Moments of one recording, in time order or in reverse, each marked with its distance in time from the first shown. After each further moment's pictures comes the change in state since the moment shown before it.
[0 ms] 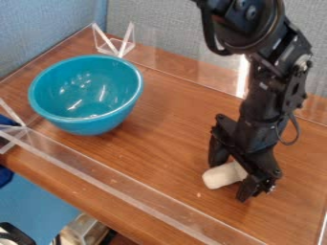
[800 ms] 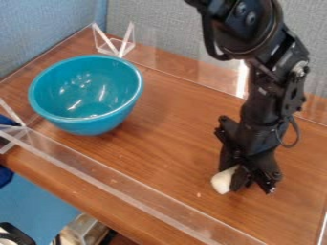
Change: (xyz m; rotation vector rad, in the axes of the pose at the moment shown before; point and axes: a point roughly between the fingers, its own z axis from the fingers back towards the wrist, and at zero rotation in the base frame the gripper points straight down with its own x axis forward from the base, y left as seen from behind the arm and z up) arm 0.008 0.001 -0.003 0.006 -0.060 -0.052
